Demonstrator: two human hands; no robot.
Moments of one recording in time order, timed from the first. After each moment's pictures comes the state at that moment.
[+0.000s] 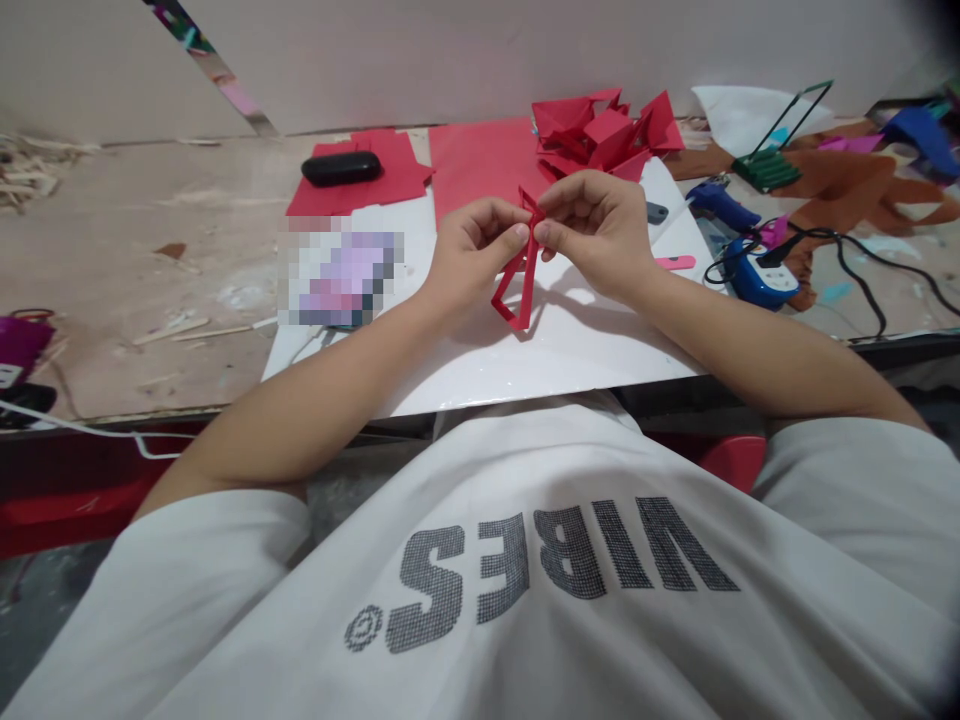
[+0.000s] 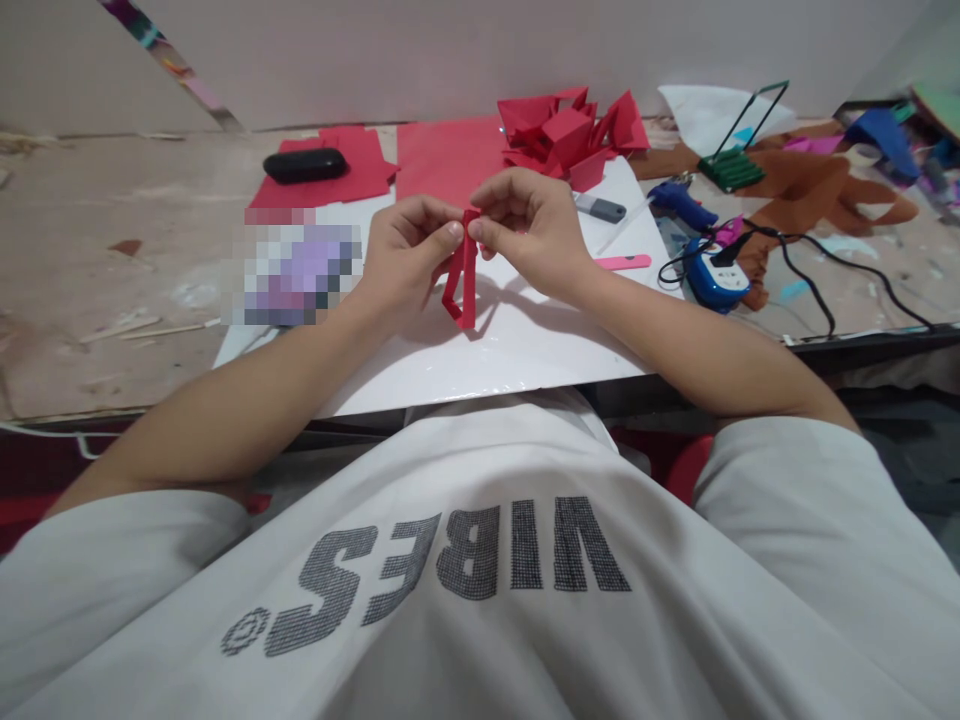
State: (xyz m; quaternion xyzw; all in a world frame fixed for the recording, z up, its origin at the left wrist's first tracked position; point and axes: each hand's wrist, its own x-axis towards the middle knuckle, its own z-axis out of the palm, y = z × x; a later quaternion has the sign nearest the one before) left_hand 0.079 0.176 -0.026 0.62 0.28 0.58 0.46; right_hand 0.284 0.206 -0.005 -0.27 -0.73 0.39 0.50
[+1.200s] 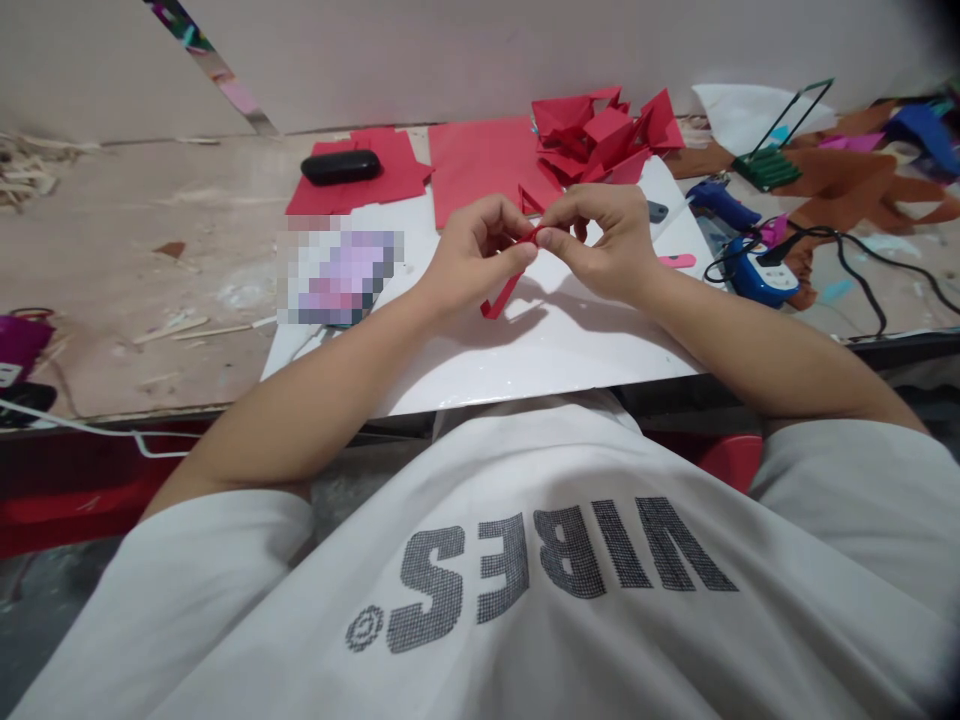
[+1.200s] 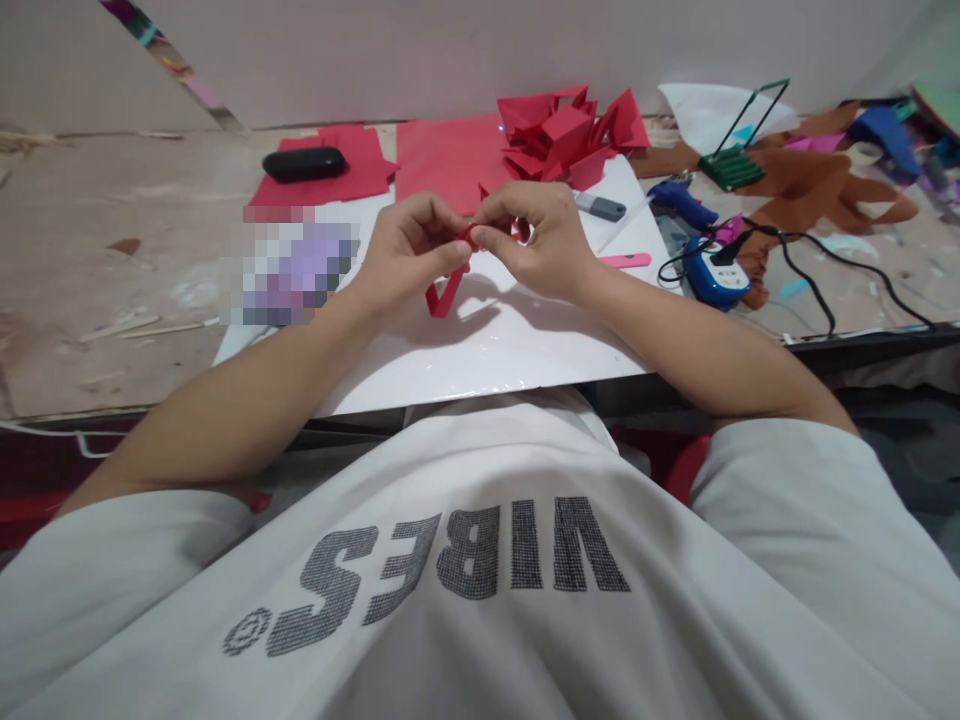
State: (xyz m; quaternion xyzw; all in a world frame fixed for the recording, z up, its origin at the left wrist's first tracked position) left_hand 0.066 0.177 -0.018 0.74 0.31 0.49 0.34; right_hand 0.300 0.198 -0.002 -0.27 -0.83 0.14 0.47
